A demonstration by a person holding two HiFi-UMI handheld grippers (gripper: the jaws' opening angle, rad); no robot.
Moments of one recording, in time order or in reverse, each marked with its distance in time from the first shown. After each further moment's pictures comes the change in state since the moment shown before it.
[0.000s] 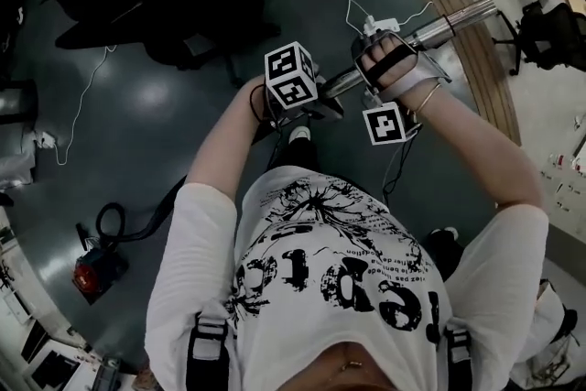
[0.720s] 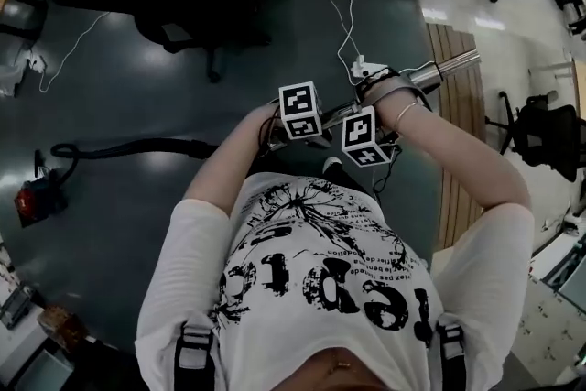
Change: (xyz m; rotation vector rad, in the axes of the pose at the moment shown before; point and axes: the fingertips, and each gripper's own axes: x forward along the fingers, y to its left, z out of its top) left arm 0.115 0.124 0.103 -0.176 -0.008 0.248; right arm 0.060 0.190 -0.069 -0.057 -0.311 0.496
